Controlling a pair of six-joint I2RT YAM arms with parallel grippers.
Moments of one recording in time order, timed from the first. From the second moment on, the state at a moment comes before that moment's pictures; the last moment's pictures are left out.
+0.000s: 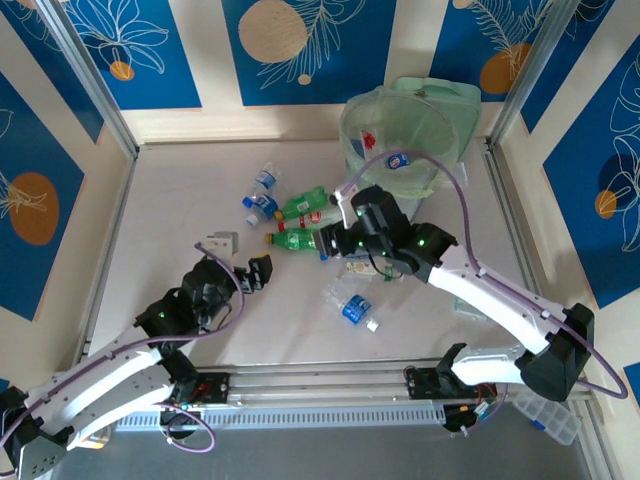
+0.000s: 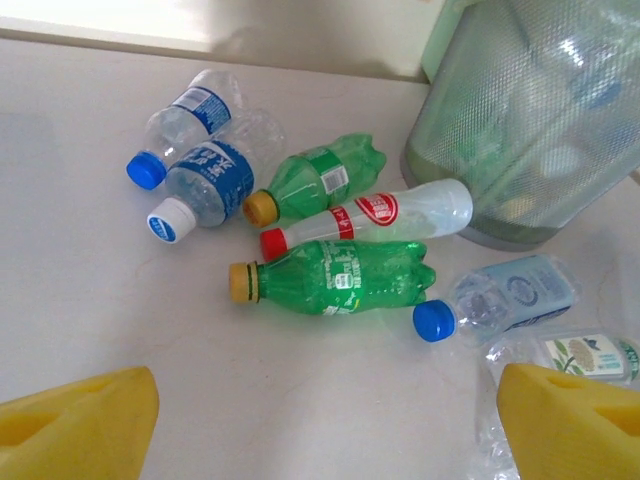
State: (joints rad) left arm -0.80 0.70 0.53 -0.24 -0.40 -0.47; right arm 0.82 1.24 1.13 -0.55 0.03 0.27
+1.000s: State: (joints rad) left arm -0.42 1.71 1.53 -0.42 -0.23 -0.32; right arm 0.97 1.17 0.71 -0.06 0.05 0.44
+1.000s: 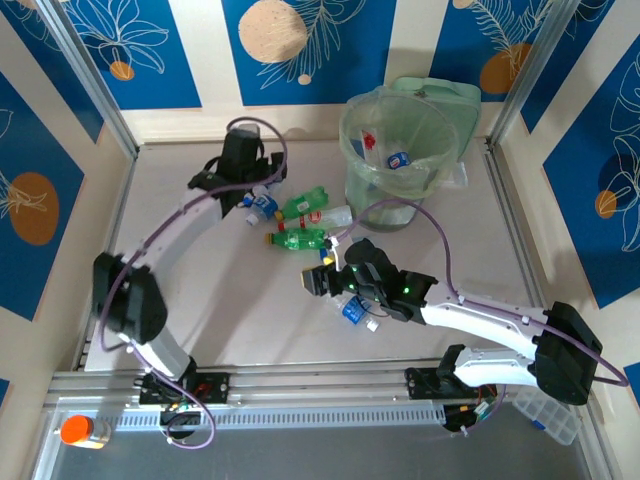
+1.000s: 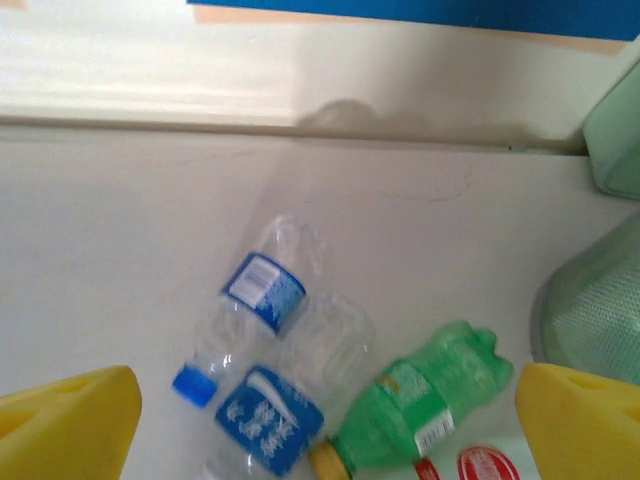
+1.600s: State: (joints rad) left arm -0.24 2.24 1.85 -0.53 0.02 -0.14; right arm 0.97 1.15 0.70 -0.03 0.02 0.45
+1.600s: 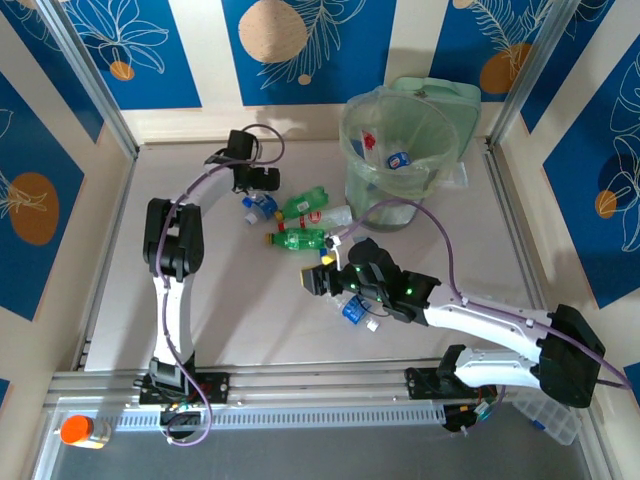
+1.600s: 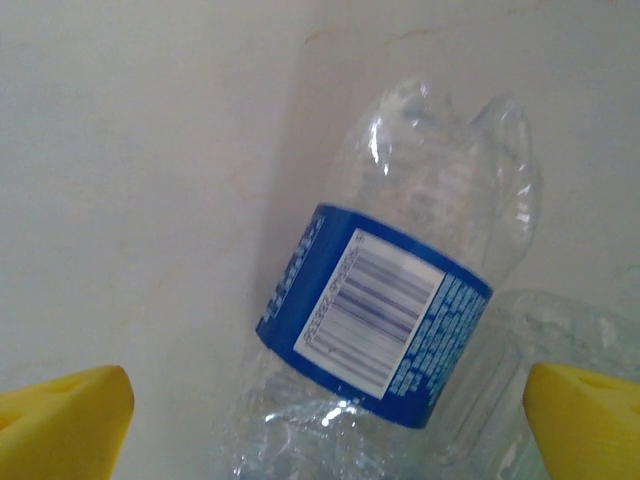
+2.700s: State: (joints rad) left arm -0.21 2.40 2.03 -0.58 0.10 -0.12; right arm 0.97 1.20 0.70 -0.03 -0.01 0.44
